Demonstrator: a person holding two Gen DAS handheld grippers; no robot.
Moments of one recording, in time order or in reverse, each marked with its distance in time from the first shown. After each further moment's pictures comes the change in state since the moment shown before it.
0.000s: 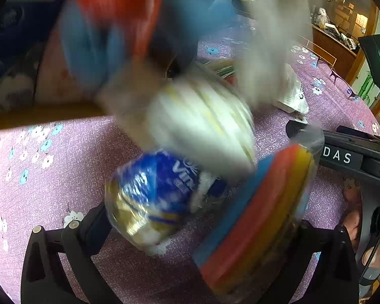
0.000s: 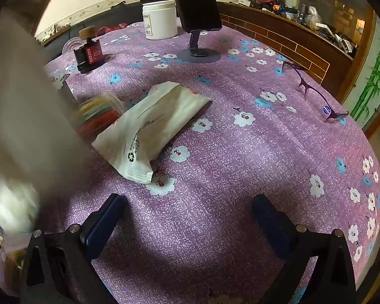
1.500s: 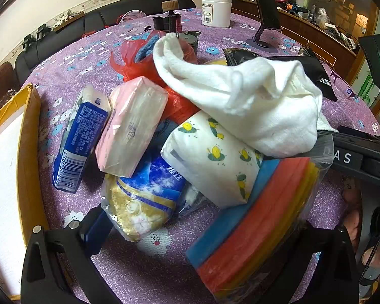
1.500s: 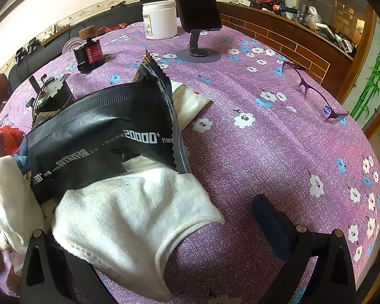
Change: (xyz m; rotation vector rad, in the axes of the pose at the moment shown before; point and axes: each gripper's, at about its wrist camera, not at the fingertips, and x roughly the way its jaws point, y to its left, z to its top) left arm -0.002 0.002 0.000 0.000 0.000 0.000; right arm 0.000 0.002 0.000 0.001 0.000 0.000
